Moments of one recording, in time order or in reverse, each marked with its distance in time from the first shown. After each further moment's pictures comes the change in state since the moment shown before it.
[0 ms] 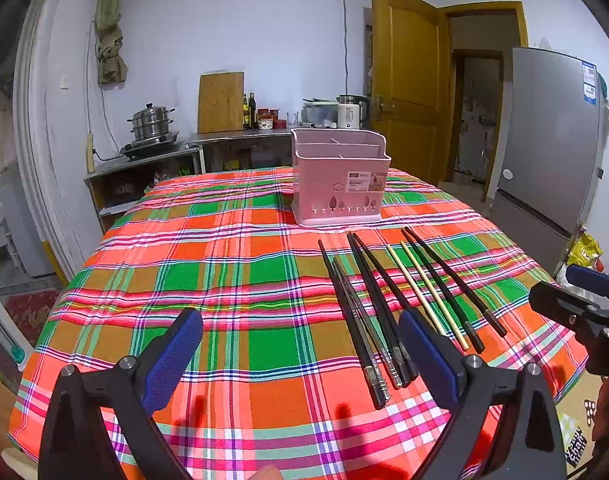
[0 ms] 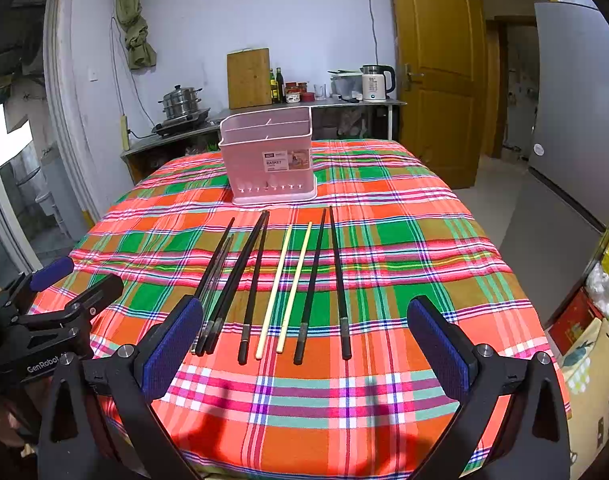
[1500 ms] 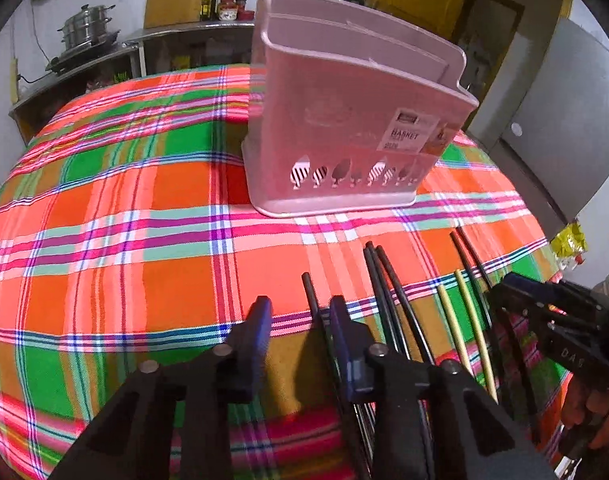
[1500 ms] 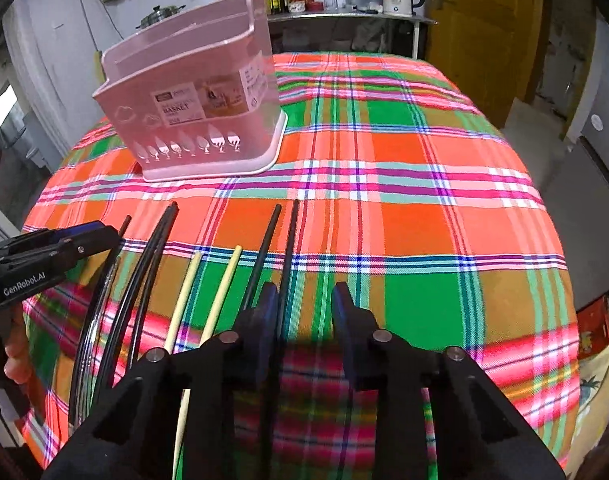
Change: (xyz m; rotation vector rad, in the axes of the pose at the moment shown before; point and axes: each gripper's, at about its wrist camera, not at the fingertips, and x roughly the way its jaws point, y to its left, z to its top) left arm 0.235 0.005 0.071 -0.049 0.433 -0.190; right arm 0.209 -0.060 0.071 -0.031 0.362 0.059
